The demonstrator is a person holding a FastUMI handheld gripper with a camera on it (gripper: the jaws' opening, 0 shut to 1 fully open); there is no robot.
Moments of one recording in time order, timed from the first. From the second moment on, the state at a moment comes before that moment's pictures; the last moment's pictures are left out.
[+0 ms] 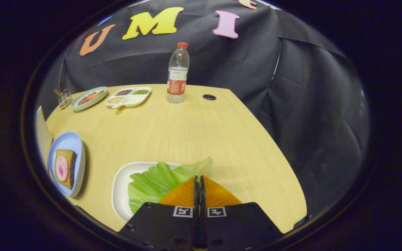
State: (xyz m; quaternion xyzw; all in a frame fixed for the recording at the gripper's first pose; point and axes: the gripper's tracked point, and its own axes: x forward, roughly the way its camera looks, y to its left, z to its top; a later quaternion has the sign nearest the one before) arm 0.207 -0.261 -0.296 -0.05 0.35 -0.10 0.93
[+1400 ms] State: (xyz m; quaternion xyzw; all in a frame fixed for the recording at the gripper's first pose) arm 0.138 -0.038 -0.152 -0.06 0.21 -0.03 0.98
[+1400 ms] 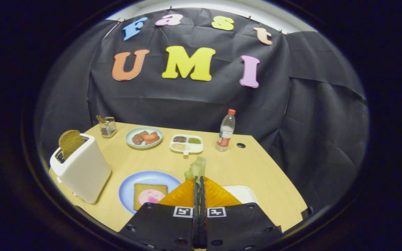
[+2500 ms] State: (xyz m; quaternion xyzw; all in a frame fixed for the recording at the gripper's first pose) arm 0.204 0.044 -0.276 0.00 0.28 0.06 0.96
